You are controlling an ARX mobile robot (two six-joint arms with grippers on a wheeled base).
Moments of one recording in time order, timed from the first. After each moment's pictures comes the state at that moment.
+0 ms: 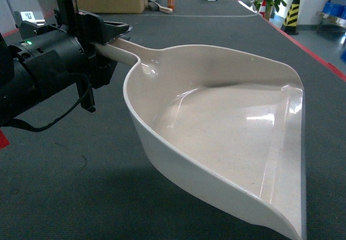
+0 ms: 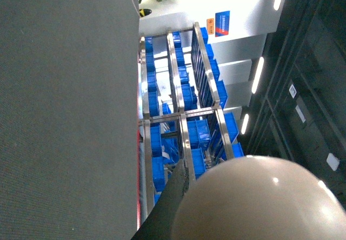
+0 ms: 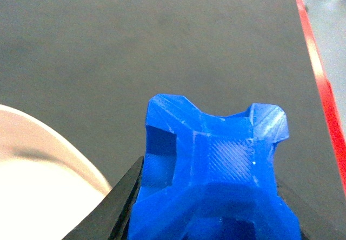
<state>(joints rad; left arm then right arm) -0.24 1.92 0.76 1.28 0.23 -1.42 0.03 1.36 0.82 0.19 -0.15 -0.12</state>
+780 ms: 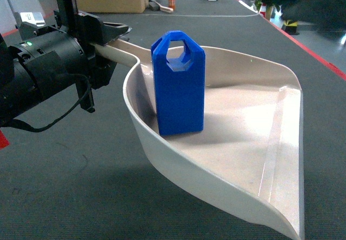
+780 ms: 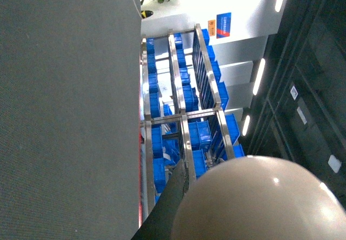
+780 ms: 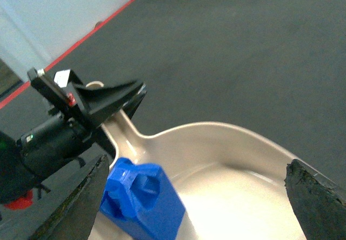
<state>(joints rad) -0.24 1.92 0.76 1.28 0.23 -1.41 0.42 1.28 0.82 0.19 -0.15 0.25</state>
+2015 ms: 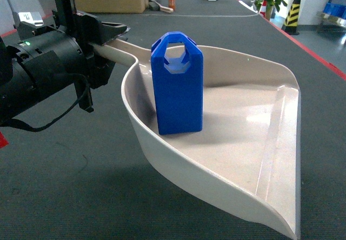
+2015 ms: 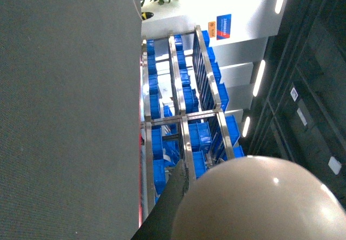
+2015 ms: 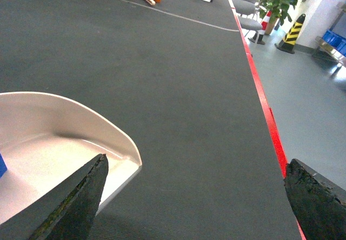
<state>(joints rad) -0.24 1.92 0.76 1.28 0.23 -1.41 0.35 0.83 0.57 0.12 0.28 -0.16</state>
